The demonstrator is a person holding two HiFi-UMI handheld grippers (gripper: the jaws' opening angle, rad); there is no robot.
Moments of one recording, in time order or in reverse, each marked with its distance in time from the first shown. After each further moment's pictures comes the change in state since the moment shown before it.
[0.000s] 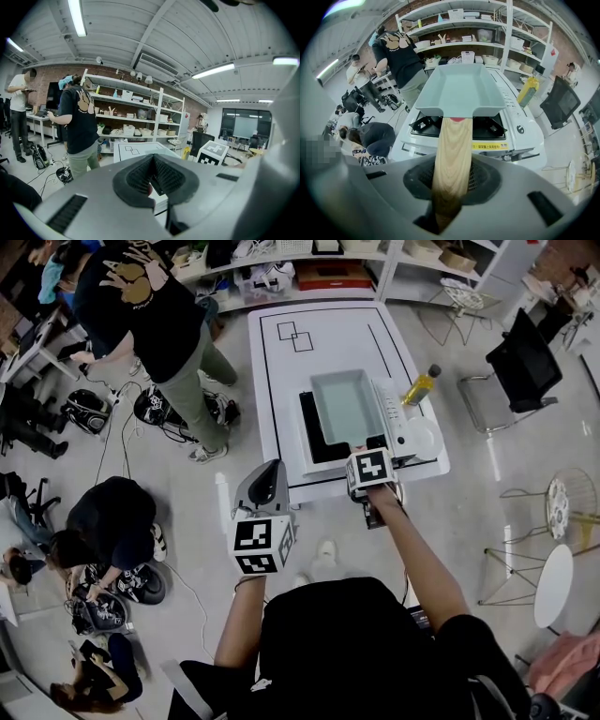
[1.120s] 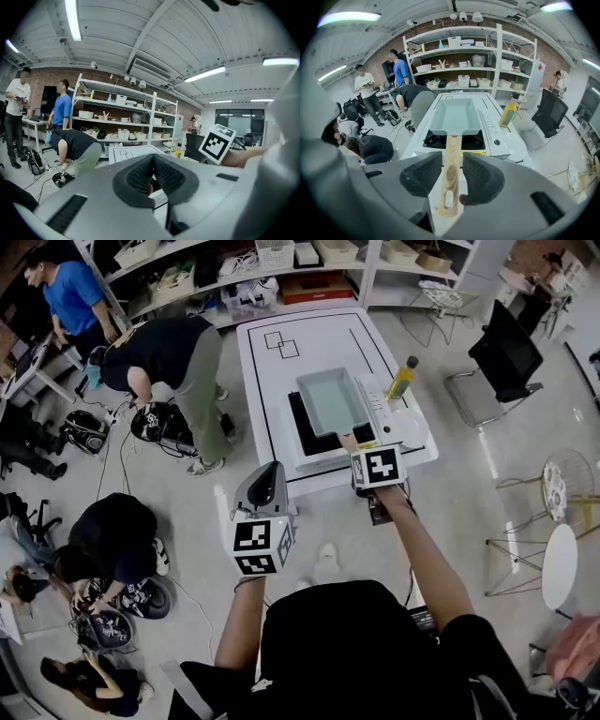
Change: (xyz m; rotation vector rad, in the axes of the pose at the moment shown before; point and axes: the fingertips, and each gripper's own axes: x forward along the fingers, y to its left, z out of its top) left arm -0.043 -0.032 0.007 0.044 -0.042 -0.061; right arm -0.093 -0.003 0.007 0.017 -0.258 -0.032
